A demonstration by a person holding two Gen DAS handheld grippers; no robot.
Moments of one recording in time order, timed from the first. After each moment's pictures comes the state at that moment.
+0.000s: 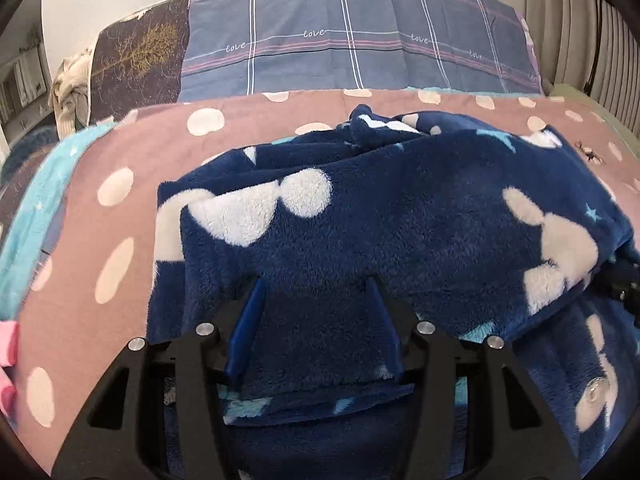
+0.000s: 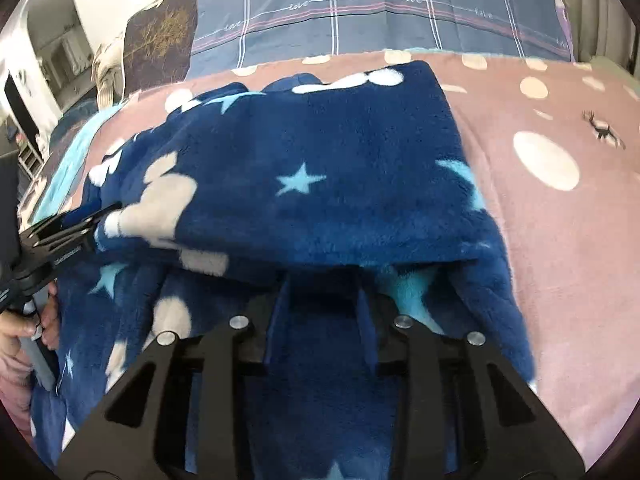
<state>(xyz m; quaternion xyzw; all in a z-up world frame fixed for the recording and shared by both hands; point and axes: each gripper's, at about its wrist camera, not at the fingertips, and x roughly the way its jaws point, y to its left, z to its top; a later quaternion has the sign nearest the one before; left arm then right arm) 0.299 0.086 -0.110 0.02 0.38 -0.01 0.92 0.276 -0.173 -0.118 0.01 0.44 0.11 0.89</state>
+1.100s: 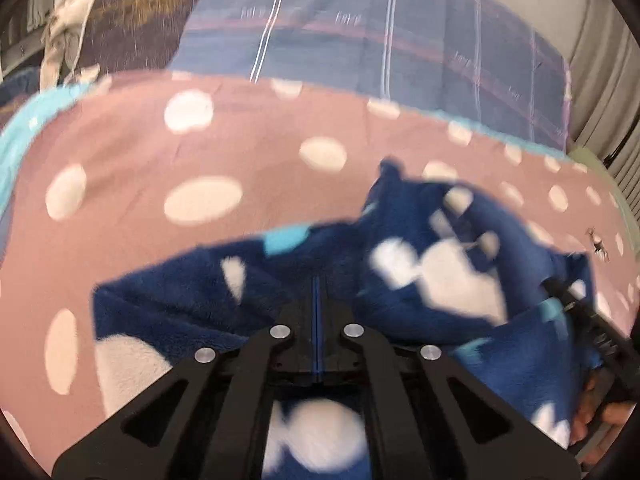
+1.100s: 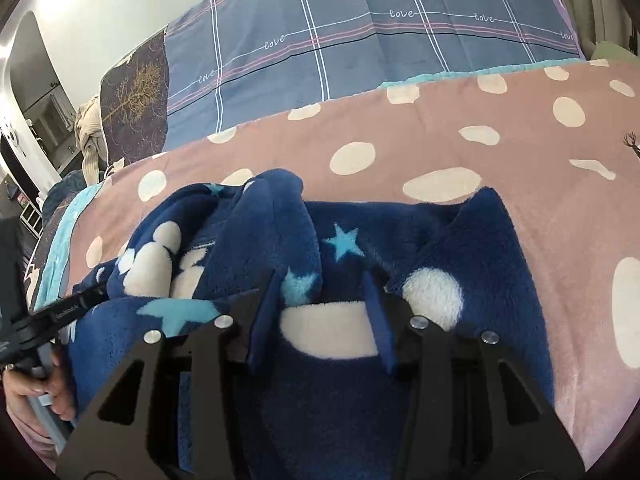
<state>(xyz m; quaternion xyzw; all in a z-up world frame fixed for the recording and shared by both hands) 0.422 0.102 -0.091 -0.09 0.40 -0.02 0.91 0.424 -0.169 -0.119 0.11 0.39 0.11 0.91</state>
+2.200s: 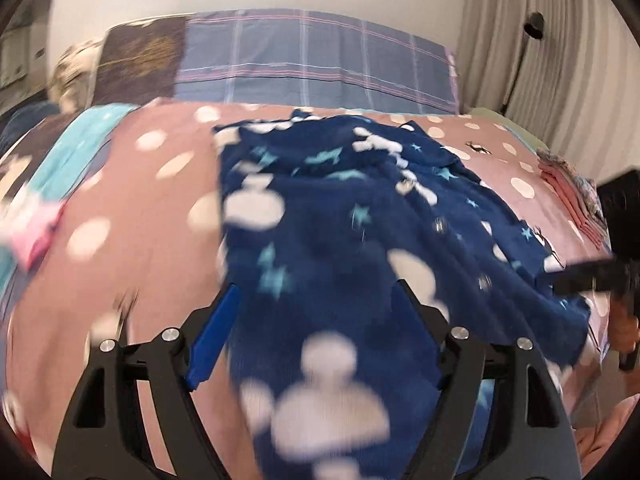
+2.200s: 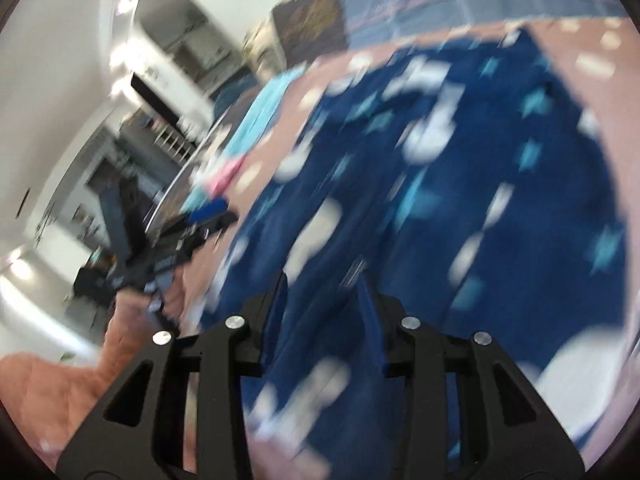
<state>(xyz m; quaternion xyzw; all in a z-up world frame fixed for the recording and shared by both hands) 0.005 0.137 -0.088 -0.03 0.33 -0.11 0.94 0.027 -0.181 -0.091 0.13 0.46 0.40 0.78</state>
